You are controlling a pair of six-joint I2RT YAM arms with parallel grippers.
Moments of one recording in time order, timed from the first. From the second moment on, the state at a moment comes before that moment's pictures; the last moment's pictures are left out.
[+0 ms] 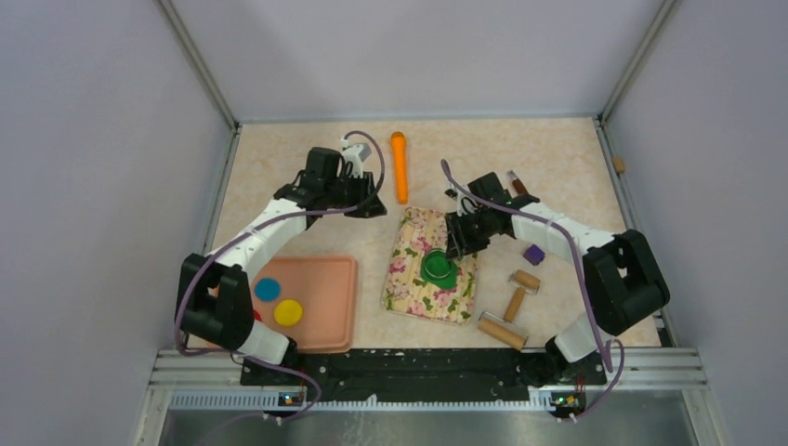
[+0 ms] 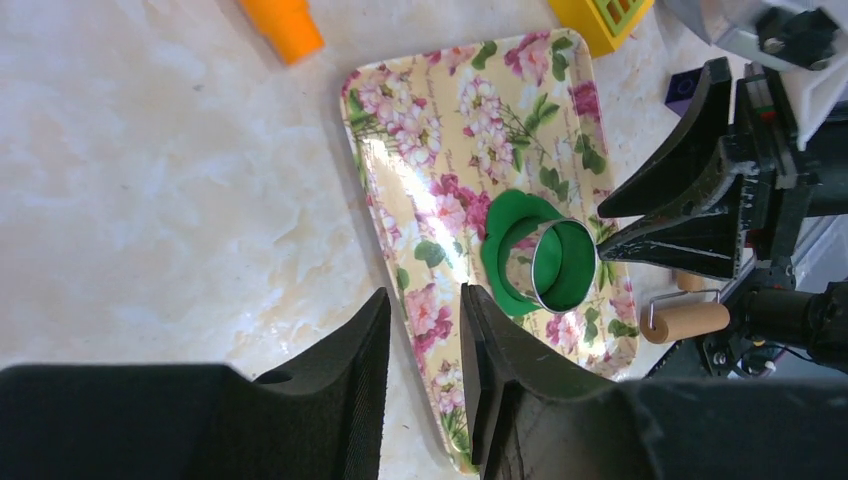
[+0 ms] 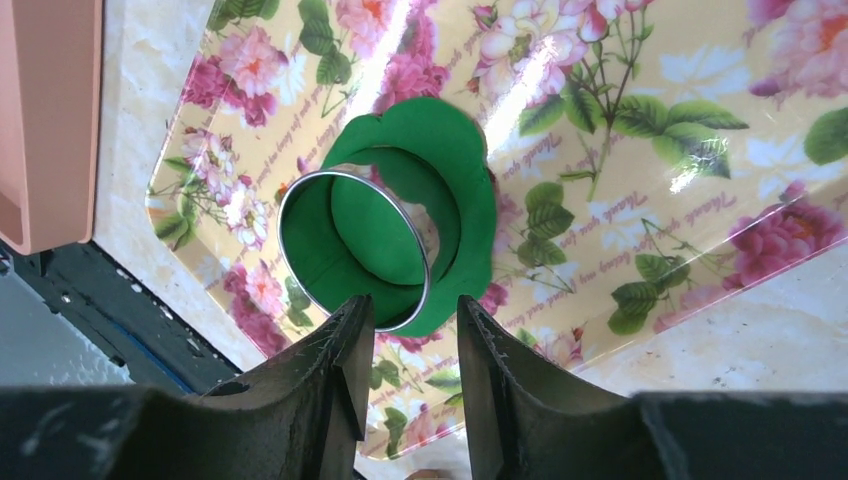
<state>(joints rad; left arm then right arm) -0.37 1.51 1.10 -0.32 0.48 -0.28 0.51 1.57 0.99 -0.51 -0.40 0.17</state>
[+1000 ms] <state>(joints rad) -0.26 1.34 0.99 -0.30 0.46 -0.25 0.49 1.54 1.30 -0.74 -0.29 0.01</state>
